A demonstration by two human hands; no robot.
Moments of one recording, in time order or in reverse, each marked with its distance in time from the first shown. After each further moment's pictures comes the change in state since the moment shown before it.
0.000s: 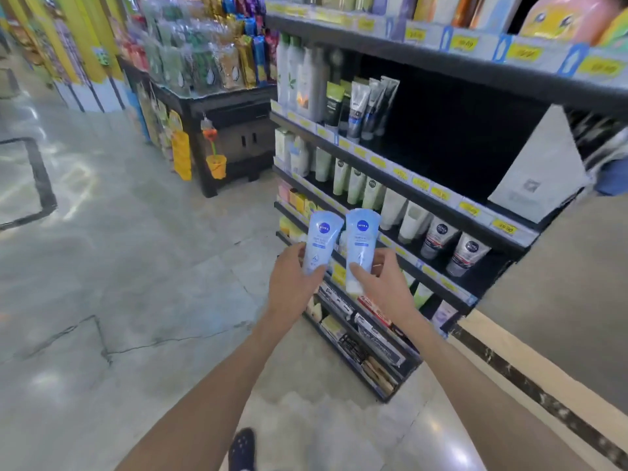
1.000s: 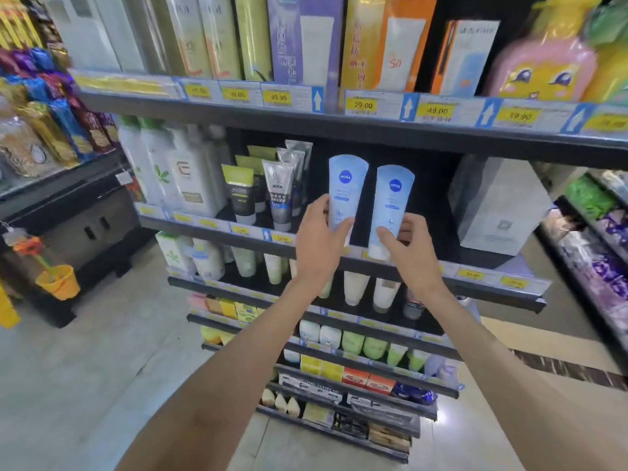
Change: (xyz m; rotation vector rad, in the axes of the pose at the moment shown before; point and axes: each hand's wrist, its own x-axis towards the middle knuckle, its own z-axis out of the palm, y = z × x) left_hand 0.338 0.128 0.127 -0.276 -0.369 0.491; right_hand 0.241 -0.078 -0.049 0.020 0.695 -0.041
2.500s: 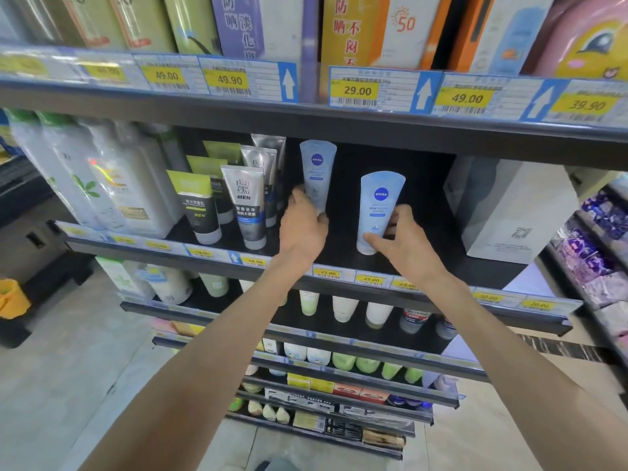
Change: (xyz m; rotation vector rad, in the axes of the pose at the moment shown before) left_hand 0.106 -0.059 0.052 0.315 -0.163 -0.067; right_hand 0.093 0.040 0.012 -0.325 -0.143 0.096
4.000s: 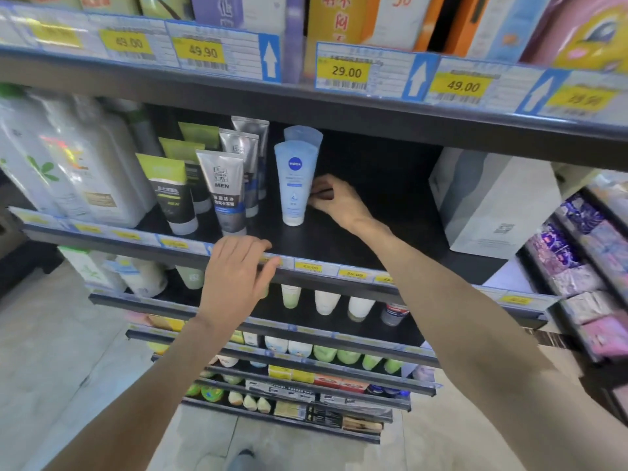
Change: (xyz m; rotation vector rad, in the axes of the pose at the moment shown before) left_hand -0.083 -0.098 -0.041 0.405 0.216 0.575; right_hand 0.107 -0.011 0.062 0.054 -0.172 -0.120
